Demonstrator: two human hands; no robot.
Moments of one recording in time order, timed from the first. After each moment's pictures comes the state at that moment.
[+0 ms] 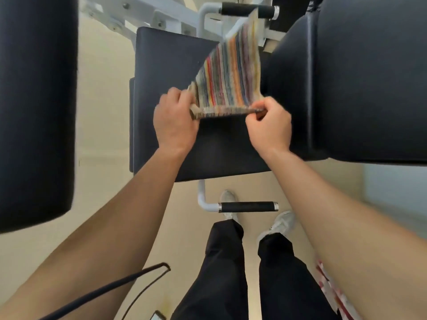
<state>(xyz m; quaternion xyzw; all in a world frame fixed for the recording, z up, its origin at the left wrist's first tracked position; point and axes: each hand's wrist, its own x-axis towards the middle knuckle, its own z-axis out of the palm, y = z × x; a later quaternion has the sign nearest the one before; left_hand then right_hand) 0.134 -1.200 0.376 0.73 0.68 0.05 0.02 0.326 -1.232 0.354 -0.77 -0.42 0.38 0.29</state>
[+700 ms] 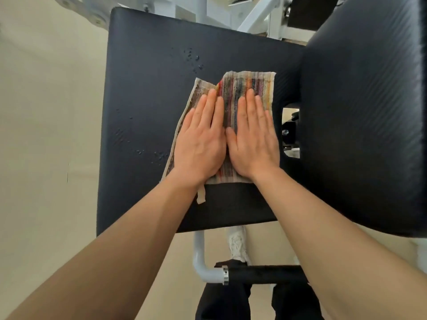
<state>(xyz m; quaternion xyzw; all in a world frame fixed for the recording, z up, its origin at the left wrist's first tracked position) 0.134 -1.161 0.222 0.81 0.58 -0.05 0.02 0.264 -1.171 0.177 -0.68 -0.69 0.23 0.08</state>
